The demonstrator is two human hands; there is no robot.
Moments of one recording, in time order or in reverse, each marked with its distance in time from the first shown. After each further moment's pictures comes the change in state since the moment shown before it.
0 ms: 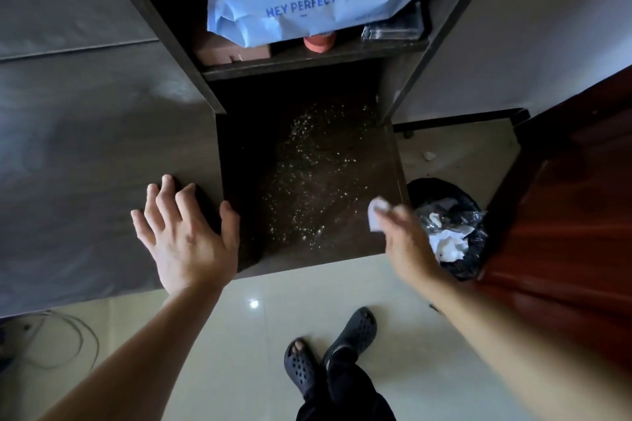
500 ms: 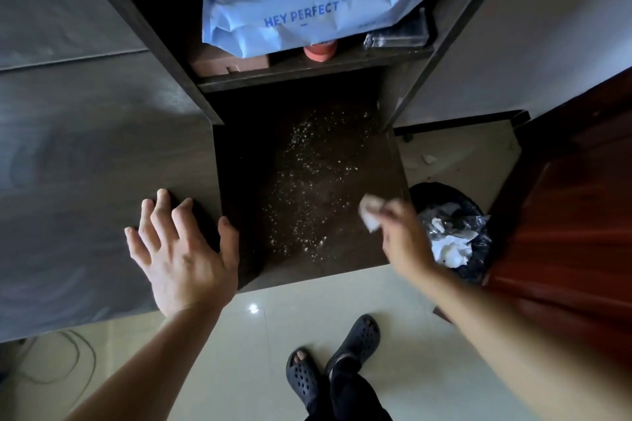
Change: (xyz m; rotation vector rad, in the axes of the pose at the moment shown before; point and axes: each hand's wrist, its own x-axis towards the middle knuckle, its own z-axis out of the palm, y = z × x) left_hand 0.001 -0.001 0.002 0.005 -0.007 0.001; right_hand 0.028 -0.002 0.011 0.016 0.058 -0.117
